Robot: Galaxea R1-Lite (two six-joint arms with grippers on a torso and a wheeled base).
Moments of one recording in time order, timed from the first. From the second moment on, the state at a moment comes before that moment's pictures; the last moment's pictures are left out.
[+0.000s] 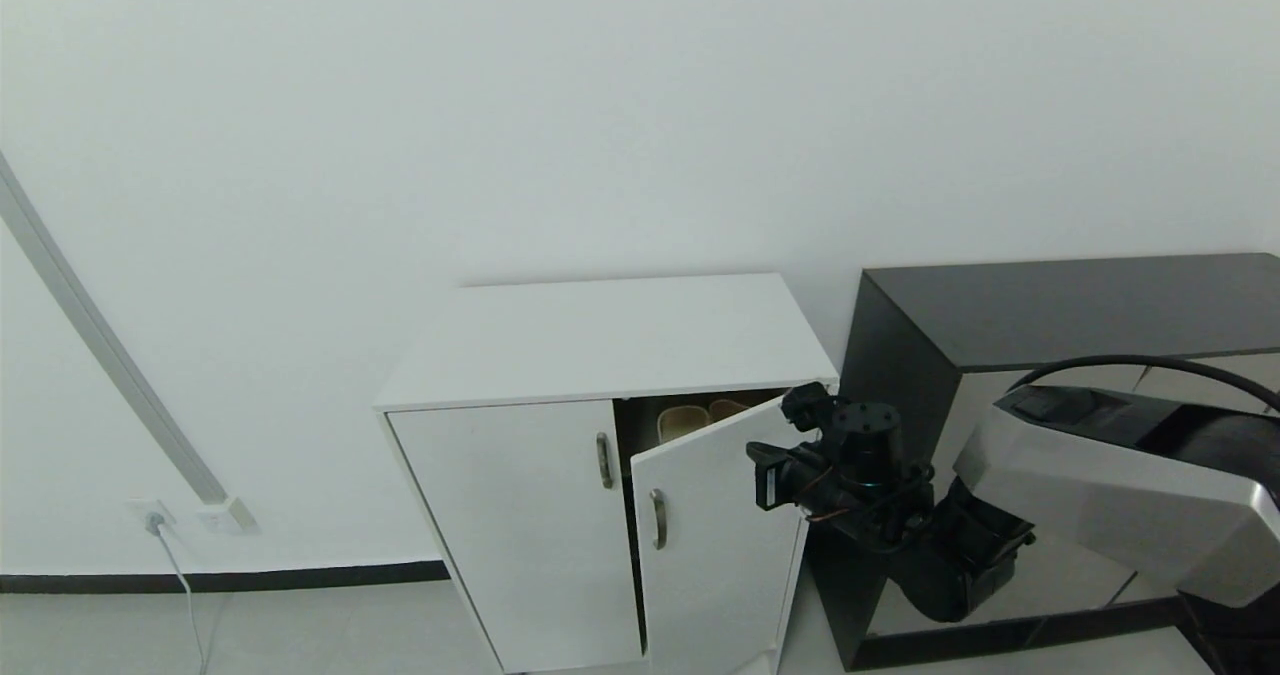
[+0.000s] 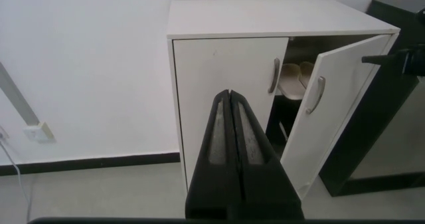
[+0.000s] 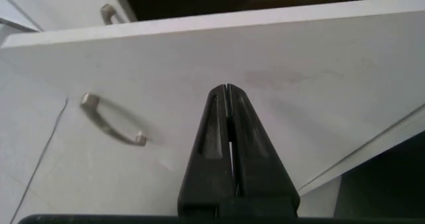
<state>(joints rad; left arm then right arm) 0.00 0.00 0.00 0.00 0.01 -0.02 0.54 2.40 -1.00 -1.16 0.03 0.14</state>
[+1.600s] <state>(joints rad) 0.00 0.00 0.00 0.00 0.01 -0.01 0.51 2.49 -1.30 -0.94 0.03 0.12</state>
